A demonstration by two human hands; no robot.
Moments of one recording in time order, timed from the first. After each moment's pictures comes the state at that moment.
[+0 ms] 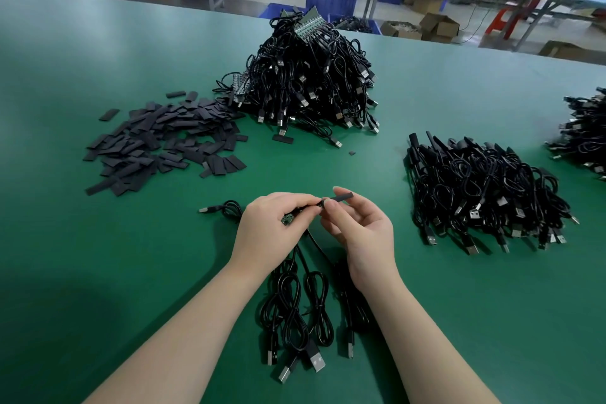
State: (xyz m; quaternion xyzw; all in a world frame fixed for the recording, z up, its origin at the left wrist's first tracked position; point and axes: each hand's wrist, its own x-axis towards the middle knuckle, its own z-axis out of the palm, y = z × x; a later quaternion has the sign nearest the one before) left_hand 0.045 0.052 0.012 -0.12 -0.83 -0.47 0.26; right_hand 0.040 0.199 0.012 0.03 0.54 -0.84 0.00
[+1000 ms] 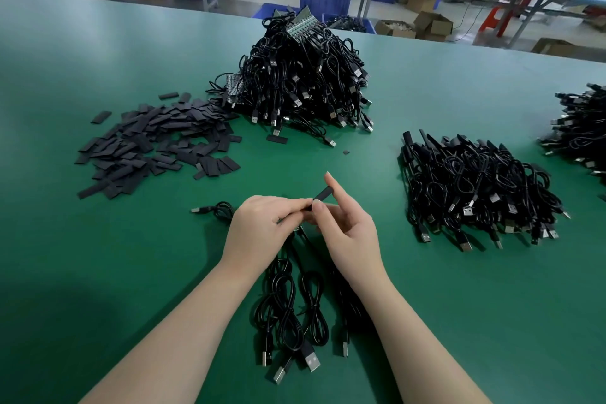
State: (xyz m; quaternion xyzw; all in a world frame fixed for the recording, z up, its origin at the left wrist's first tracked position) left_hand 0.045 0.048 0.009 -0.12 -0.86 -0.43 0.26; right_hand 0.045 0.196 0.012 -0.07 0.73 -0.68 -0.03
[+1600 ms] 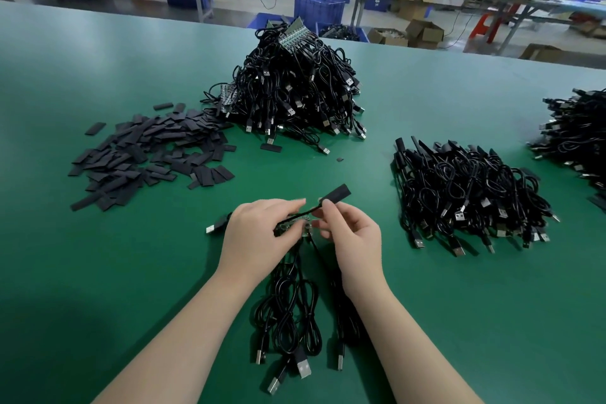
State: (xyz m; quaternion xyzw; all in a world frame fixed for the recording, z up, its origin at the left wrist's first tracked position) left_hand 0.040 0.050 0.009 -0.11 -0.90 -0.35 0.23; right_hand 0.041 0.198 0.020 0.06 0.64 -0.77 -0.04
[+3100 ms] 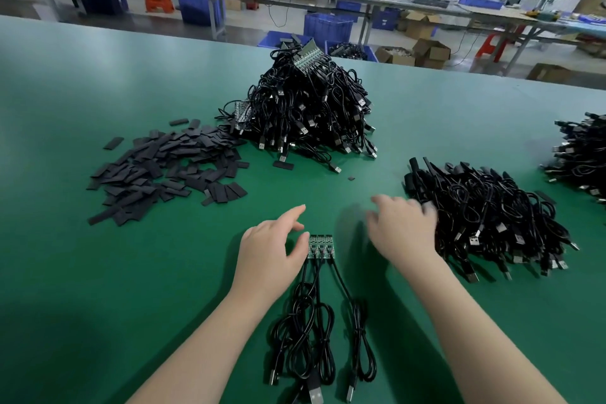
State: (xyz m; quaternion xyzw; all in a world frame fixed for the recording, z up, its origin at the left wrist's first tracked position) left_hand 0.034 0.050 0.001 -0.04 -0.91 -0.36 0.17; right_hand -0.025 0.249 0.044 0.02 1.00 -0.02 -0.03
